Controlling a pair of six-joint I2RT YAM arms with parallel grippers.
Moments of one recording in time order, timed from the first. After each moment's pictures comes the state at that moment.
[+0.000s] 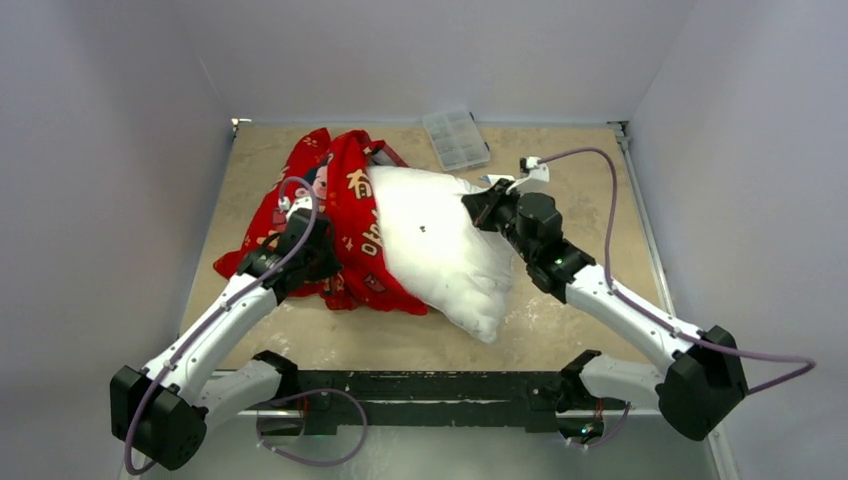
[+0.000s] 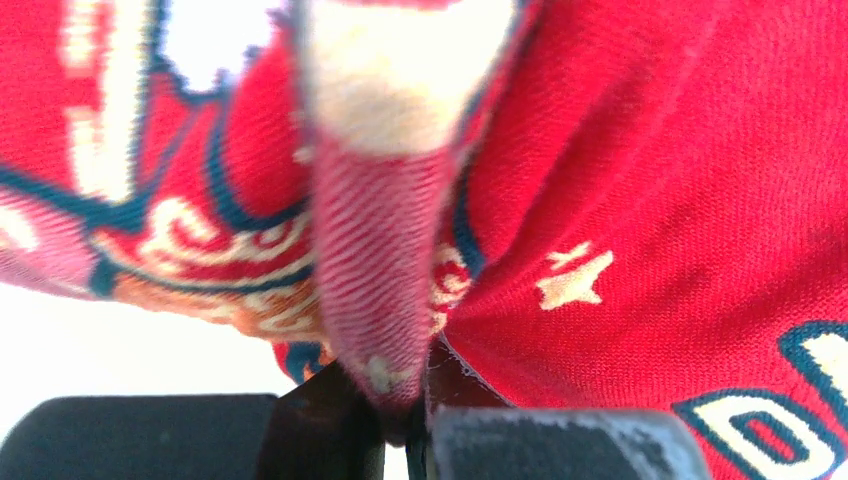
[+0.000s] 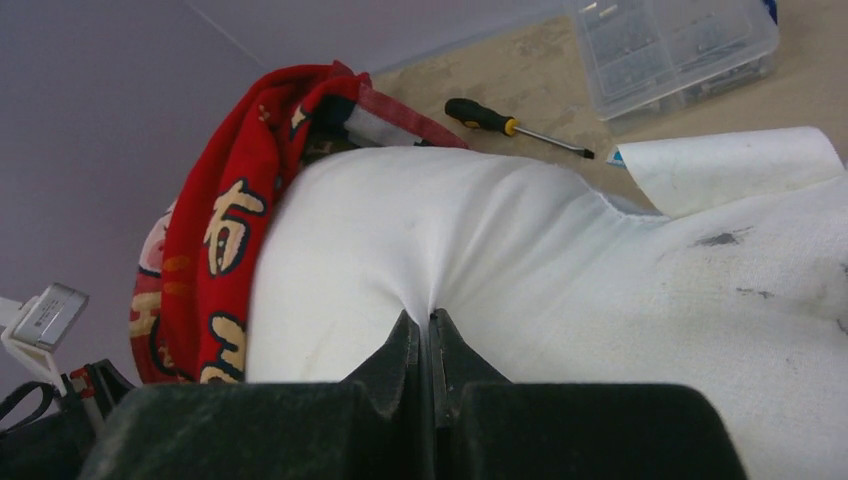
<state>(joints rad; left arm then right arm) -0.43 1.00 0.78 -0.66 -0.19 -0.68 0.62 1.17 0.79 0.20 0.19 0.66</state>
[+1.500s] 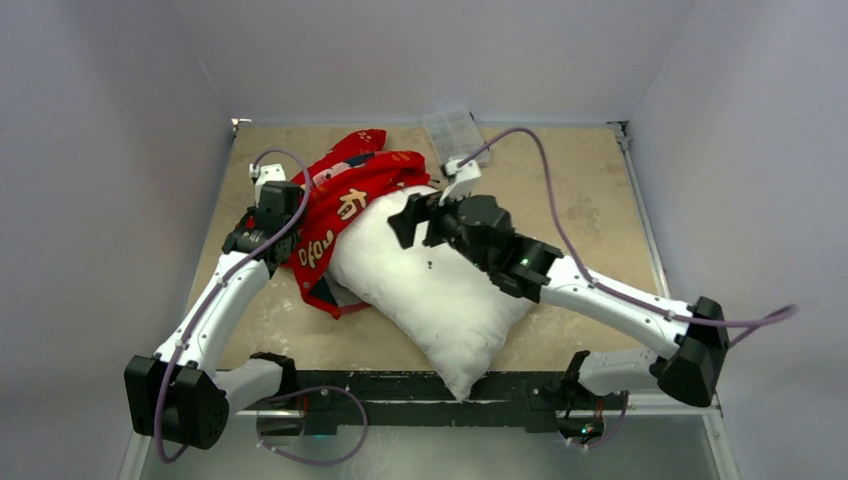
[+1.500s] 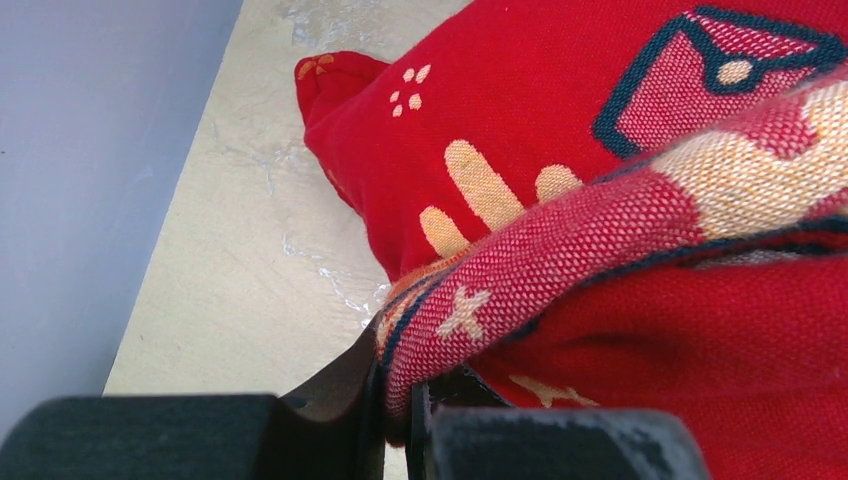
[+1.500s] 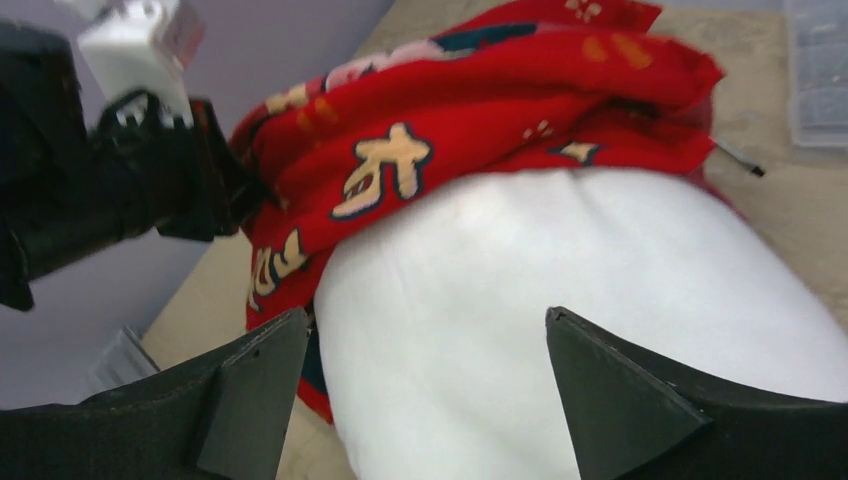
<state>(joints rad) -0.20 1.12 0.92 -0.60 -0.56 -0.28 0.93 1.24 1.09 -0.01 0.28 0.46</state>
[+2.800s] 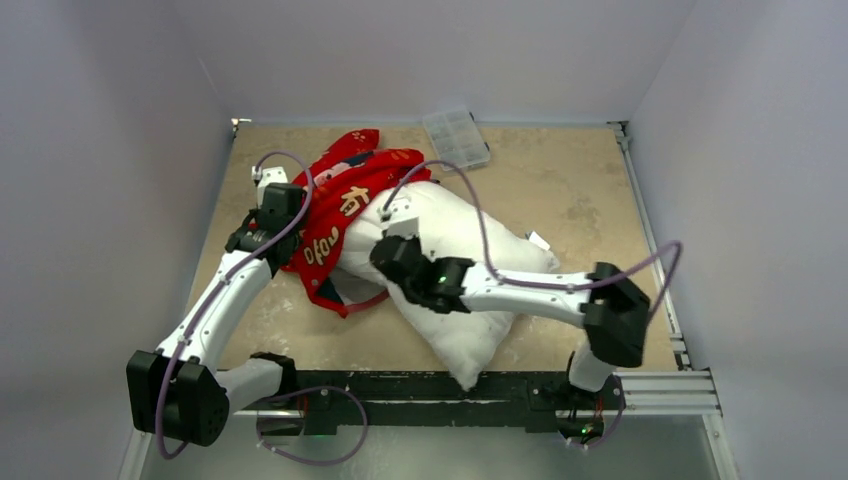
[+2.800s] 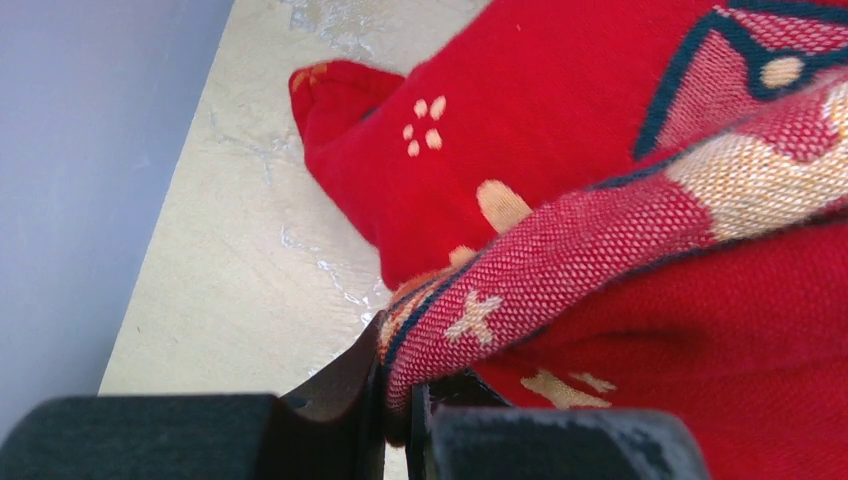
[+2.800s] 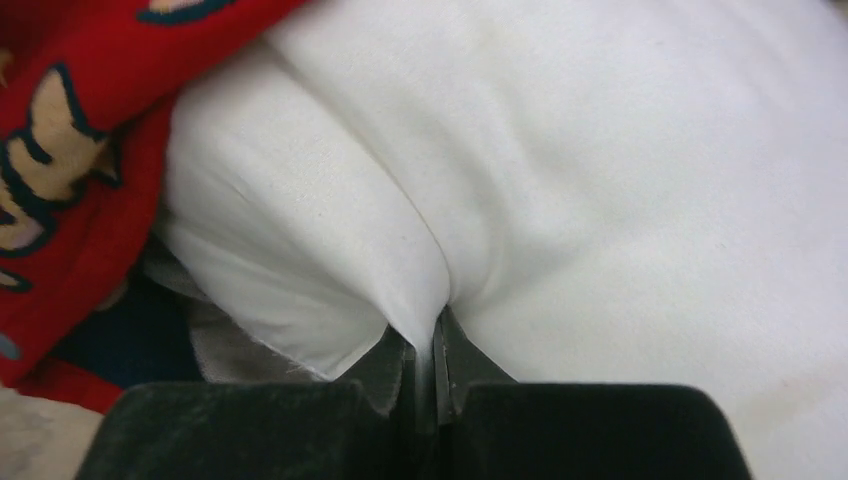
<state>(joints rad) -0.20 1.13 0.90 -0.60 -0.56 -0.29 1.22 1.76 1.27 -0.20 0.78 0.54</state>
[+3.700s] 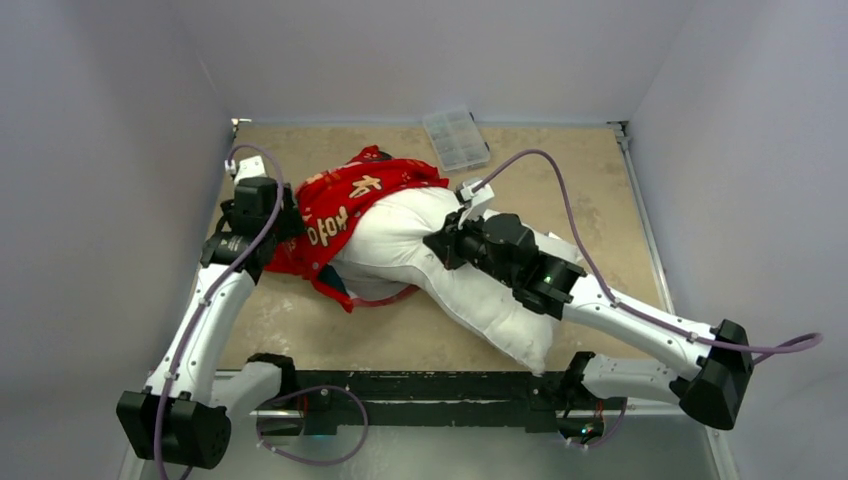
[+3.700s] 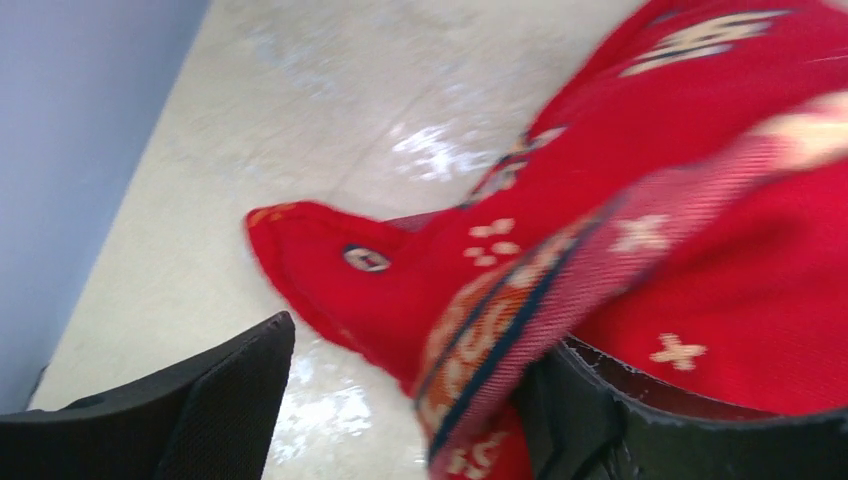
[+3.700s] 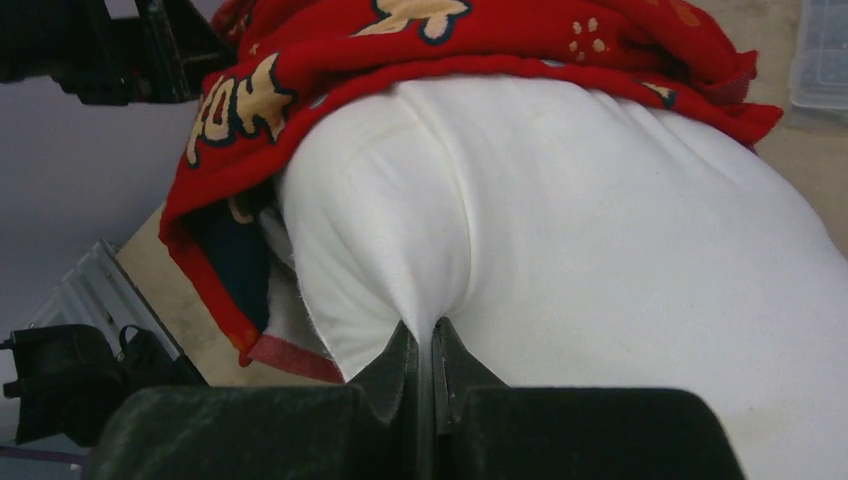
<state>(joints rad) -0.13 1.03 0.94 -0.64 -0.45 -0.34 0.94 1.11 0.92 -0.06 0.18 0.39</state>
